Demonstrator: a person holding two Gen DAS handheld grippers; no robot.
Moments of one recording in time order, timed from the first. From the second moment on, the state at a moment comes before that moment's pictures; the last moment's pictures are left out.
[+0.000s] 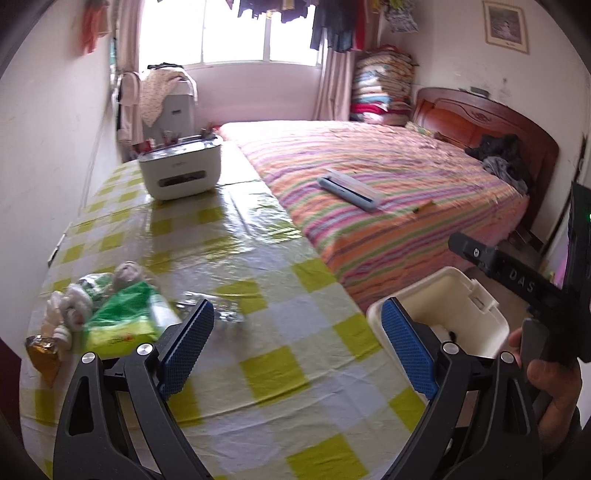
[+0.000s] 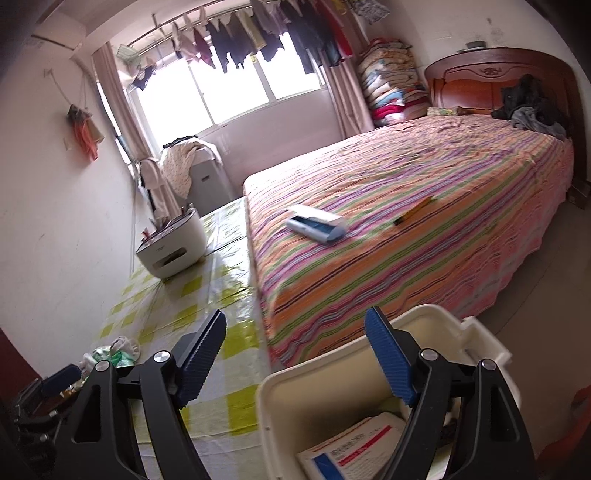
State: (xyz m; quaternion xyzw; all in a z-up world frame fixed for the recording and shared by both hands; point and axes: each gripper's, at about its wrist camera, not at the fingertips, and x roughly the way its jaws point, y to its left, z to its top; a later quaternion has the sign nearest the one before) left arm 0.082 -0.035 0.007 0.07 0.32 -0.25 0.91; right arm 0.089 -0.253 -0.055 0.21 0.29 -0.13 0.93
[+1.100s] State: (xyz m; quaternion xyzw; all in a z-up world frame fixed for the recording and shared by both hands) left arm 0.176 0.261 0.010 -0.10 0.38 -0.04 0.92; right arm 0.199 -0.049 -0.110 0.19 0.42 0.14 0.88
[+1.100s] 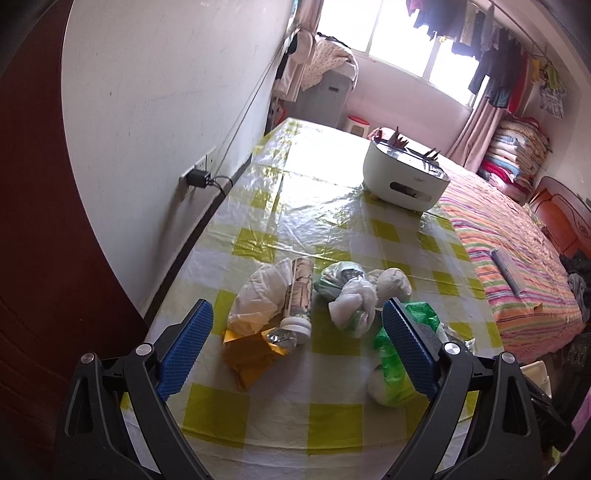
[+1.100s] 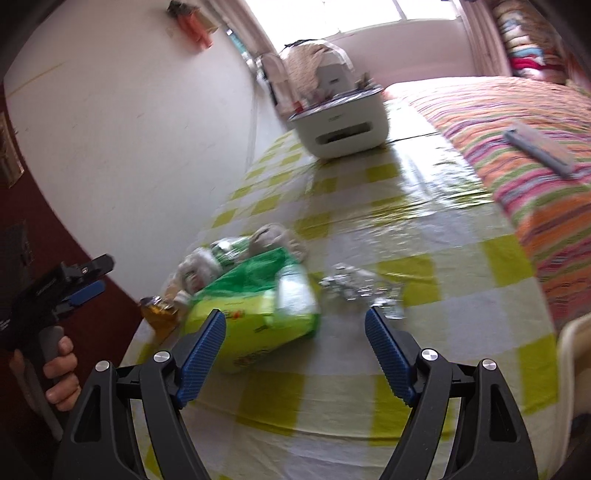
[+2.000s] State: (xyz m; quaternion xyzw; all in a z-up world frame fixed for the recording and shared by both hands) left arm 0.223 0.277 -0.070 -0.04 0.51 -0.07 0.85; right arm 0.281 -0.005 -0.164 0.18 0.50 0.18 0.83
